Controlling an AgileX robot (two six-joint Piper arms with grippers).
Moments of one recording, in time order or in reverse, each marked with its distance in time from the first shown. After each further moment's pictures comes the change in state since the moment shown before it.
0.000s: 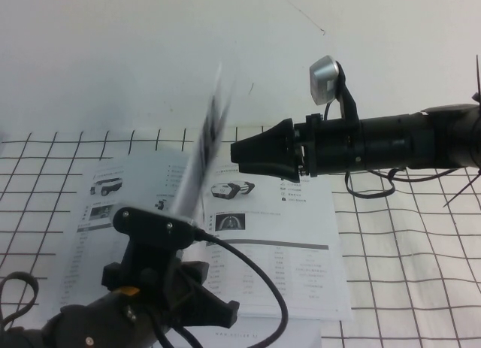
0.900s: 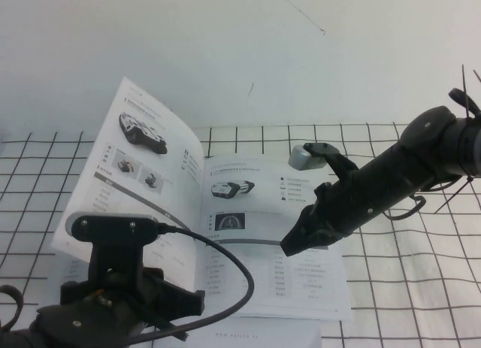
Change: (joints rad) right arm 0.019 0.028 0.000 -0.695 -0.231 0.191; left arm 0.002 0.000 0.000 -0.486 -0.195 0.292
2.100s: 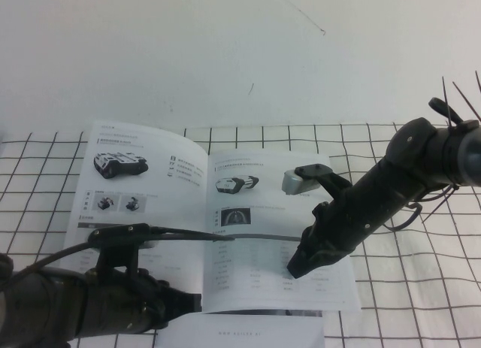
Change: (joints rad) right arm 0.031 0.035 0.000 -0.138 -0.010 0.075; left arm 0.364 0.298 -0.026 0.015 0.619 0.117
